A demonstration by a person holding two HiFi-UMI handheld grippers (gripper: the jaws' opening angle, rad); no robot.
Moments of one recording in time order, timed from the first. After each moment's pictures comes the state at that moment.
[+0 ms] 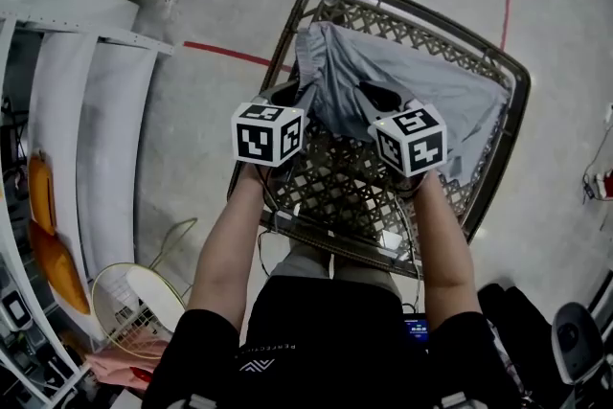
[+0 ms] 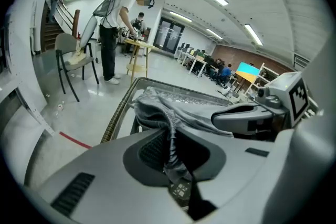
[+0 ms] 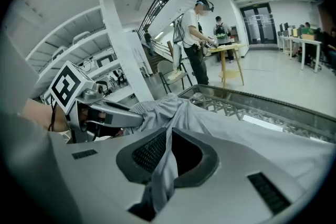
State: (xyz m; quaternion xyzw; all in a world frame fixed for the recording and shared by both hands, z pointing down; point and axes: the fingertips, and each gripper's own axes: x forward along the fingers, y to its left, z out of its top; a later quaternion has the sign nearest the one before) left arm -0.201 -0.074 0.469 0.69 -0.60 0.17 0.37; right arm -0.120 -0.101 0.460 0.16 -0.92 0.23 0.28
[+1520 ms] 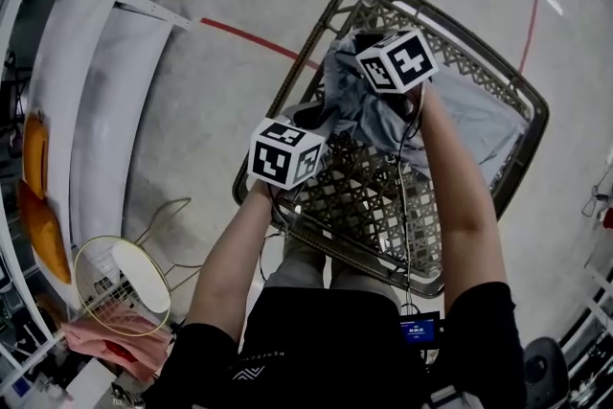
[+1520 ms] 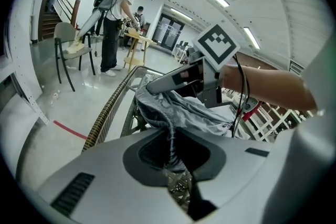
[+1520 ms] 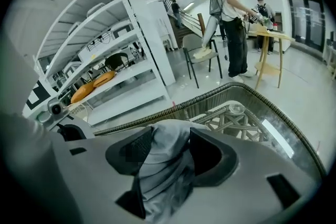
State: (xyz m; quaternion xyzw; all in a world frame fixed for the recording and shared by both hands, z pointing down) left arm -0.181 -0.031 0.486 0.70 -0.57 0.15 0.40; right arm -0.236 -0.135 0.493 -0.01 -0.90 0.17 0.40
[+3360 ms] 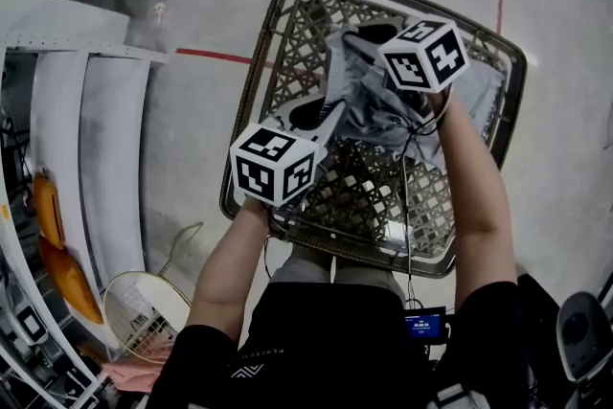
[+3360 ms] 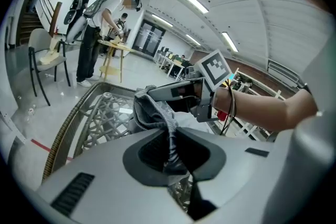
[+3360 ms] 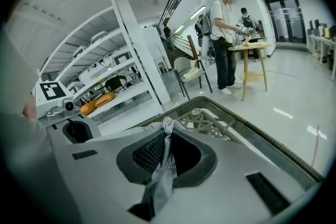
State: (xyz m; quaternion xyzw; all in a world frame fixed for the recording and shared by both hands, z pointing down) left arm -0.105 -0.083 0.428 0.77 -0.51 0.12 0.35; right arm -0.140 -0.186 0.447 0.03 -0.93 0.20 0.29
